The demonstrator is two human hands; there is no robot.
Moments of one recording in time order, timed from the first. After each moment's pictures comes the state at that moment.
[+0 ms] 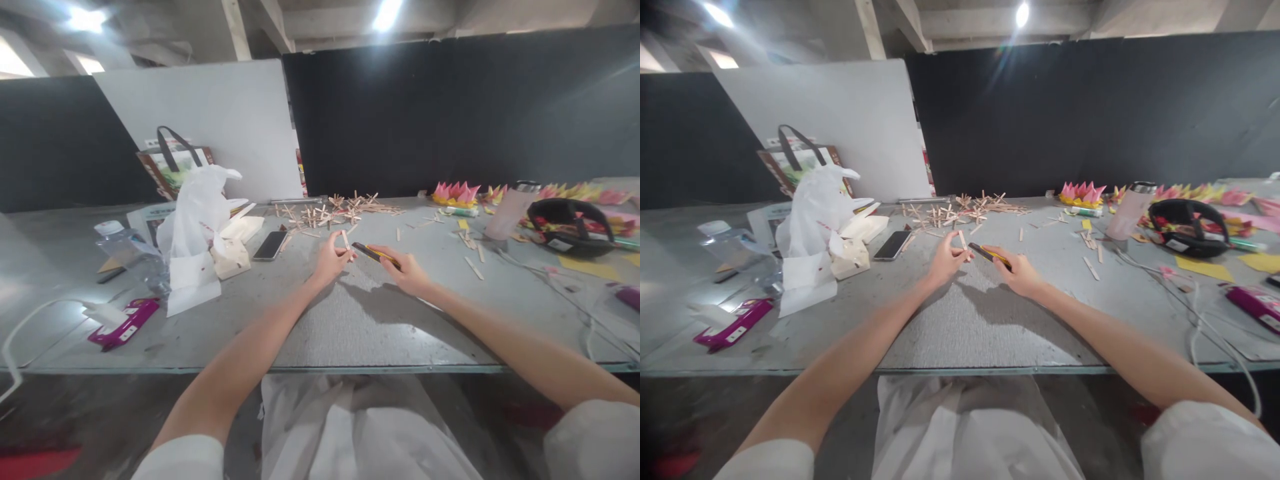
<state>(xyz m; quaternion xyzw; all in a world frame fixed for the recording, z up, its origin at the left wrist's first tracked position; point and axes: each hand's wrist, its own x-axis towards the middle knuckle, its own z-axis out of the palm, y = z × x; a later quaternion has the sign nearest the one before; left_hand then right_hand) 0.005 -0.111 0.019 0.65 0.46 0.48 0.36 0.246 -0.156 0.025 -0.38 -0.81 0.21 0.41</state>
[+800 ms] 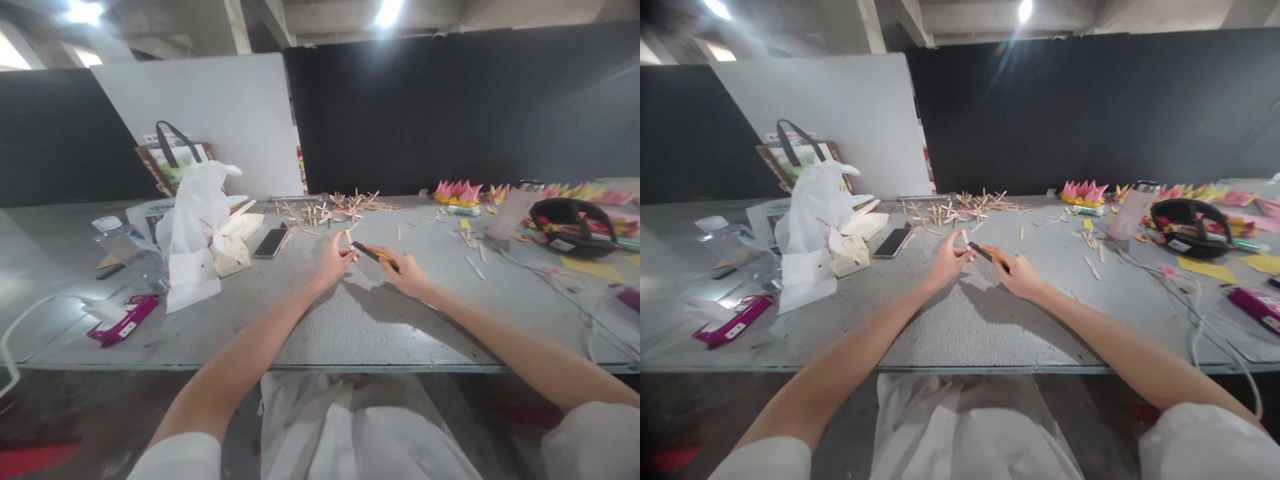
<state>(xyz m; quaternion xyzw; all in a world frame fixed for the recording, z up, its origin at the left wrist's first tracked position) 0.014 -0.124 0.024 0.66 0.45 0.49 0.36 0.244 -0.162 0.024 -0.39 -0.82 0.17 0.37</state>
